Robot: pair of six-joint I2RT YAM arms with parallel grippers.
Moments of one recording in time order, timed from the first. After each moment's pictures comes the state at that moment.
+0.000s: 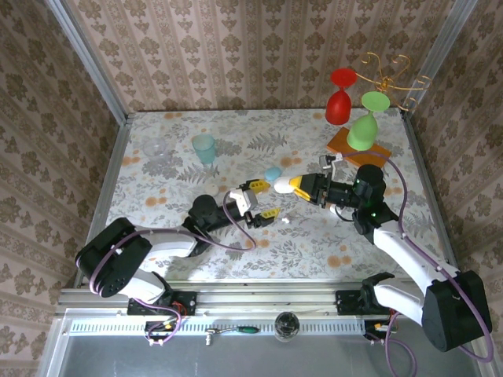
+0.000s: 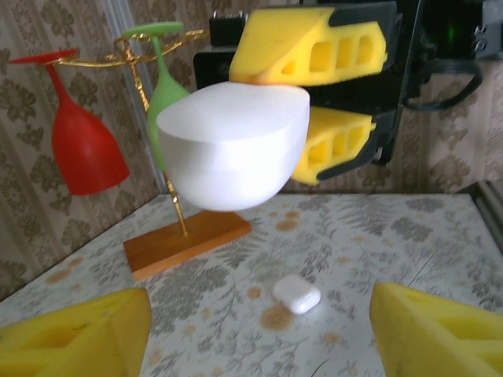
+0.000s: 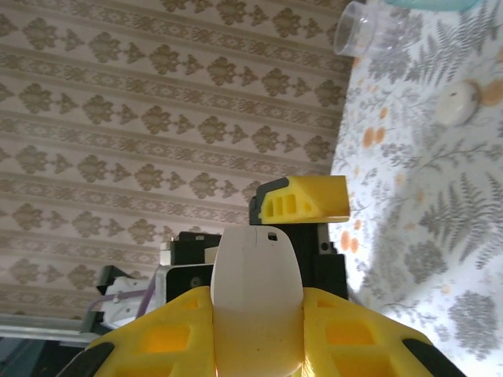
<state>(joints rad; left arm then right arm) -0.83 1.45 0.45 1.14 0.49 0.11 0.27 1.06 0.57 0.44 -0.94 1.29</state>
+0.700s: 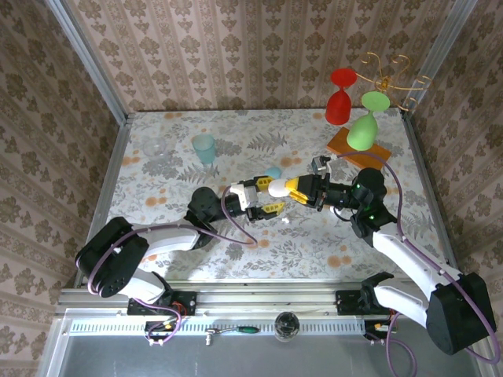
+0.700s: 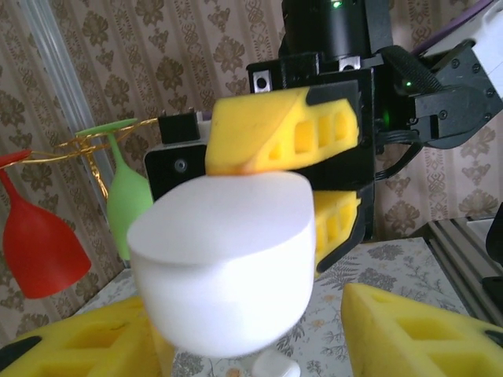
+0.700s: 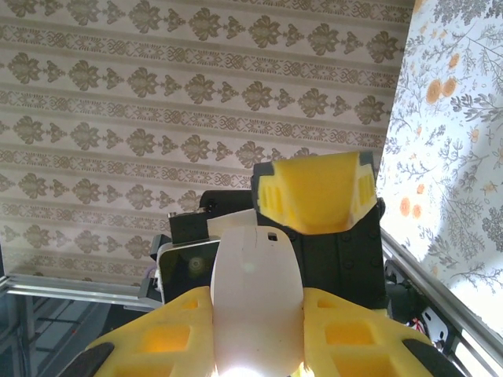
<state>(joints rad) -0.83 1.45 0.55 1.17 0.65 0.10 0.32 1.04 0.57 0.54 -0.98 1.47</state>
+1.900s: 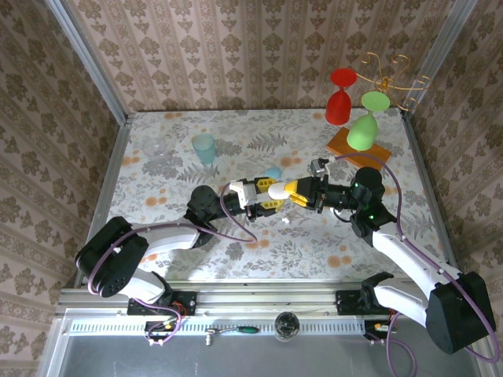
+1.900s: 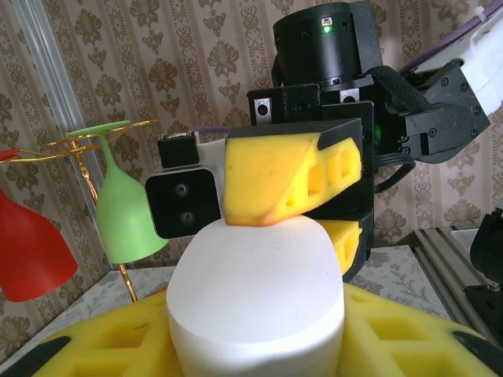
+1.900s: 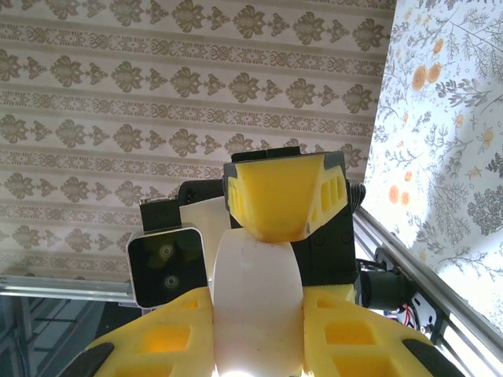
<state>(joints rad) -0.82 1.45 0.56 1.17 0.68 0.06 0.32 1.04 0.57 0.49 -1.00 1.44</state>
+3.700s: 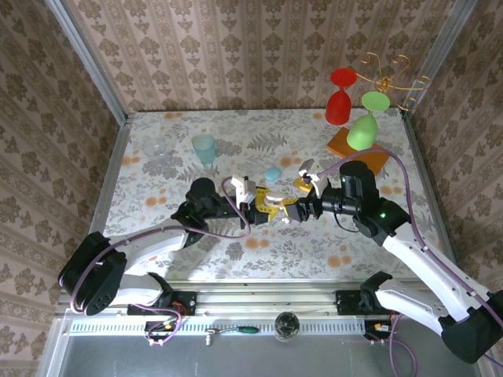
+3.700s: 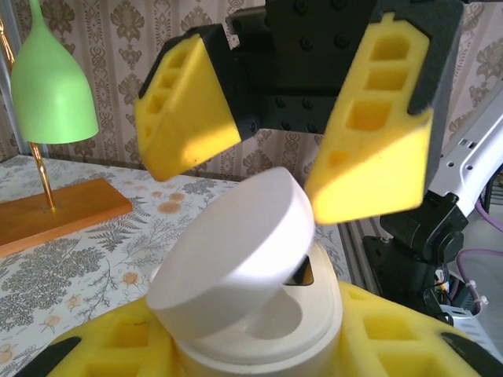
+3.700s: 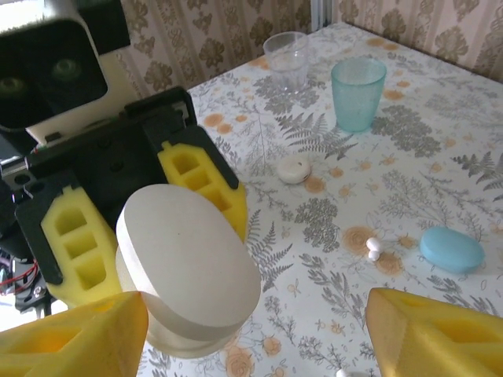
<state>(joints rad) -0.78 1.30 0.58 0.70 0.81 -0.07 0.50 0.94 0.86 -0.35 -0.48 -0.07</state>
